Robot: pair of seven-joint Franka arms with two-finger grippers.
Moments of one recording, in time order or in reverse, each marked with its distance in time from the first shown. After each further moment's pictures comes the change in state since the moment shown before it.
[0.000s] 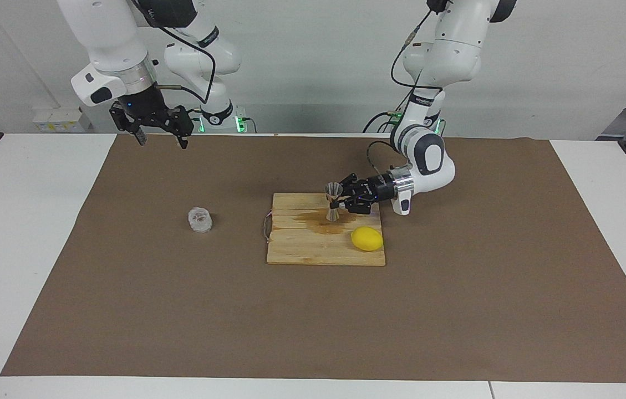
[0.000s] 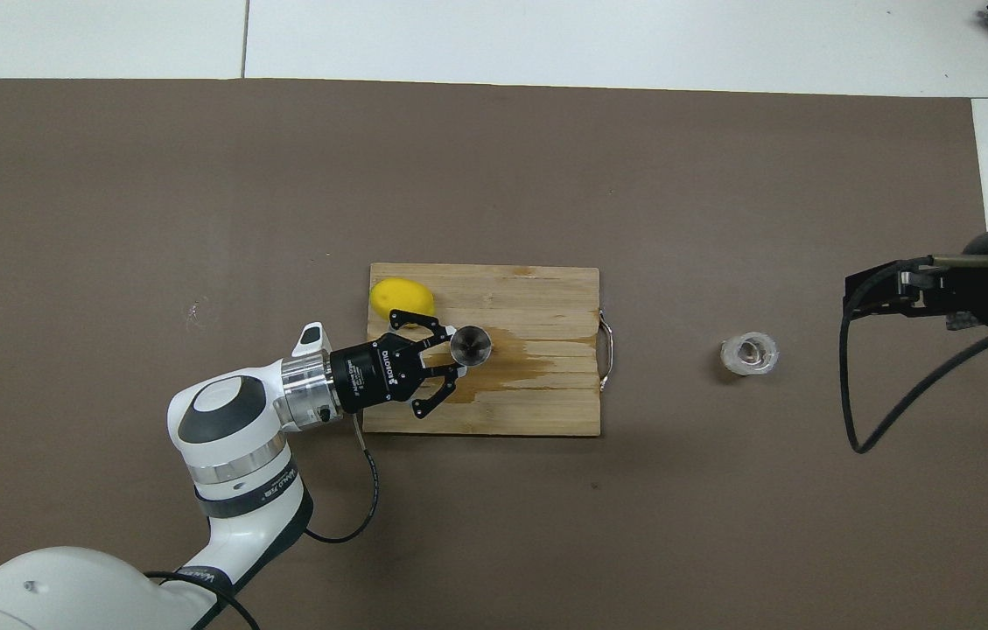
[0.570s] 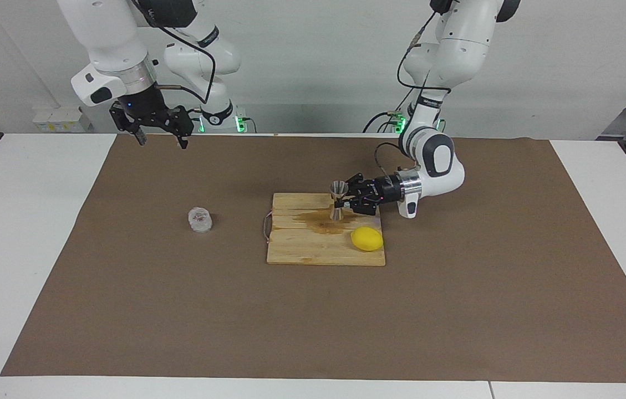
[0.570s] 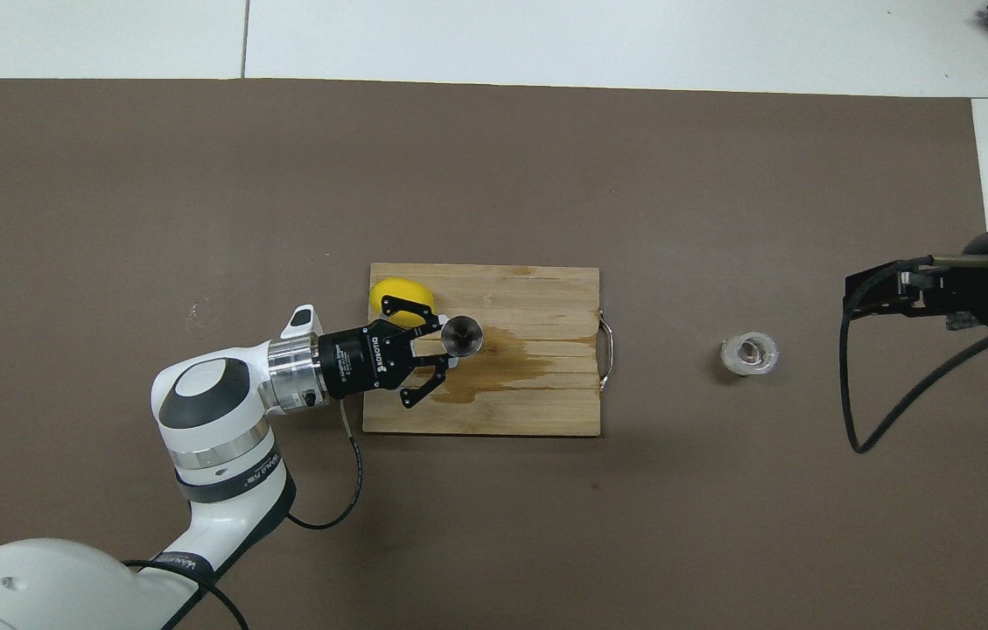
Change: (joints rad) left arm 0.028 0.000 -0.002 0.040 0.078 -0.028 -0.045; right arm 0.000 0.000 0.000 0.000 0.000 0.000 0.000
